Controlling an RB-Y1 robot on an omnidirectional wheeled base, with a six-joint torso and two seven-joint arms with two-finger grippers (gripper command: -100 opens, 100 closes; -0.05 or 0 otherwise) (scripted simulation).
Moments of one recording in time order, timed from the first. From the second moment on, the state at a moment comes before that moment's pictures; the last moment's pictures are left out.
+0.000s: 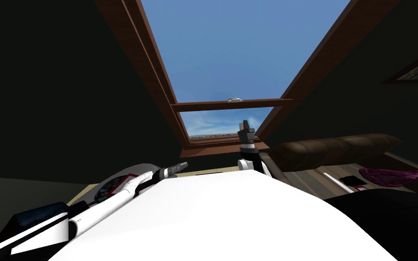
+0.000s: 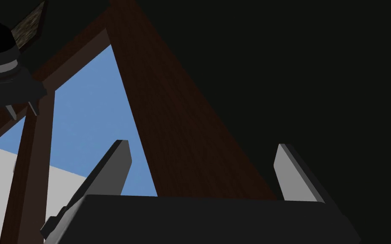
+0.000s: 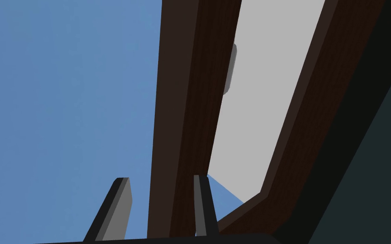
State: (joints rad) left arm 0.02 0.97 -0.79 -1.20 -0.21 -1.02 0.07; right arm 0.46 -0.01 0.05 -2.25 0.08 -0.43 -0.03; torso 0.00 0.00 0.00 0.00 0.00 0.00
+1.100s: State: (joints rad) left arm -0.10 1.15 -0.98 -0.97 -0.30 -1.17 0.03; right arm 0.46 -0.01 0.05 -2.25 0.08 -0.43 -0.03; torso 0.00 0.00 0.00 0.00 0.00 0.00
